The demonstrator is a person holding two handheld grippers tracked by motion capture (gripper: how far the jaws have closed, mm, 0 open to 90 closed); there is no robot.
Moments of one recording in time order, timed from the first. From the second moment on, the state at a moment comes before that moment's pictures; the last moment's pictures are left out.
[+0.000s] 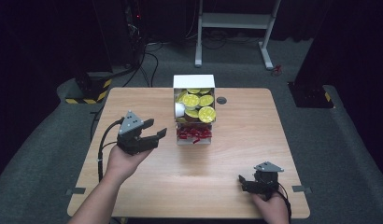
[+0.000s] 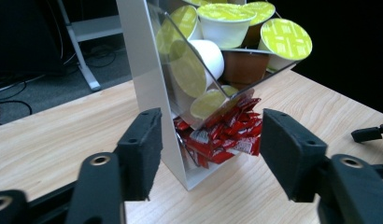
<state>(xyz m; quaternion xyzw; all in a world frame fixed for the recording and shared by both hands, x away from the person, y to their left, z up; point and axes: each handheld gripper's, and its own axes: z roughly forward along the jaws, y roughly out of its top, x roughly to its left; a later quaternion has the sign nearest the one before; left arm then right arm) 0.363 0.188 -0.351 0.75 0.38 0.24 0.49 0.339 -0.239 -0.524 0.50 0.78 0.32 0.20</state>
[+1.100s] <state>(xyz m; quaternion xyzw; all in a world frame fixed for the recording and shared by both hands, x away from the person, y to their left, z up) 0.412 0.148 -0.323 0.74 0.38 0.25 0.50 0.338 -0.238 -0.524 0.49 0.79 0.32 0.20</state>
